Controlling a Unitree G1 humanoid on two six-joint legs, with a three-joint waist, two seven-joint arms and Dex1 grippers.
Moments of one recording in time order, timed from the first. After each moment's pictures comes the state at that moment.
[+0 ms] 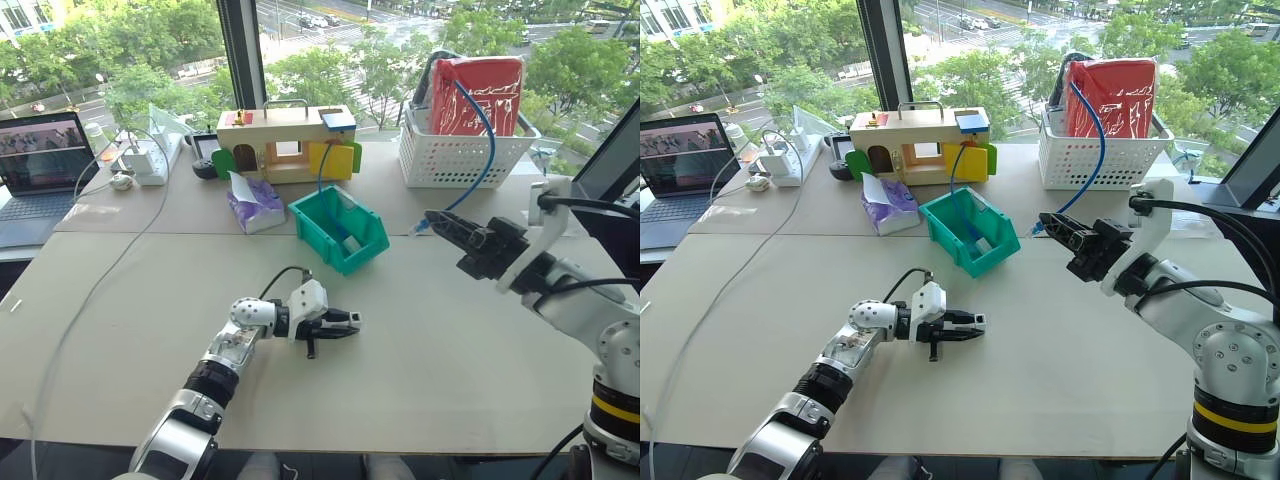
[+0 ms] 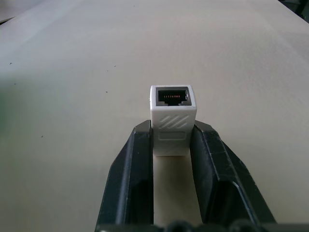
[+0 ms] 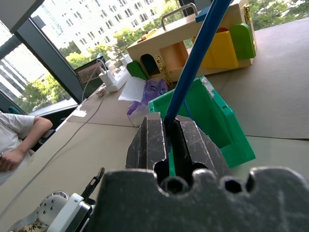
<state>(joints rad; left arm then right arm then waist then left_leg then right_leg) -0.58 0.22 -0.26 0.50 -0.12 -0.10 -1.16 -0.43 -0.64 -0.36 -0.41 1.36 0.95 0.02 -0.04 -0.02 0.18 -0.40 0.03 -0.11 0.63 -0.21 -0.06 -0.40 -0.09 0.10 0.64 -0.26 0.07</state>
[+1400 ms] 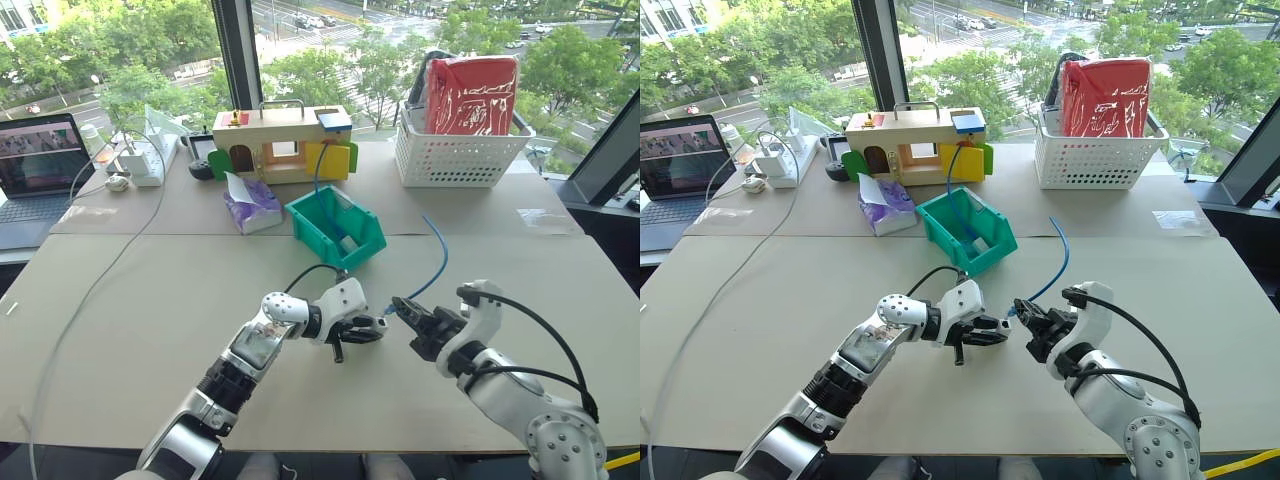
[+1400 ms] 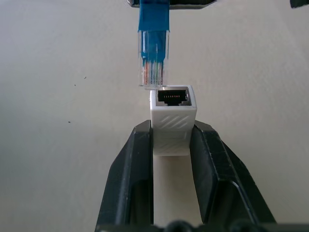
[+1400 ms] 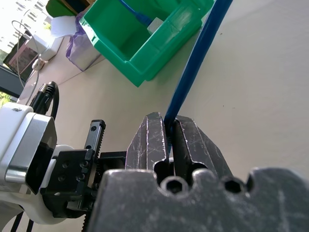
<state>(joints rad) -0.59 0.21 -0.41 0.15 -0.04 0.40 -1.00 -0.01 -0.35 -0.15 -0.66 1.26 0.84 -0.35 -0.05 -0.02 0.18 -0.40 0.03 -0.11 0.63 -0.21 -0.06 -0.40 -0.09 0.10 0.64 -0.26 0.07</state>
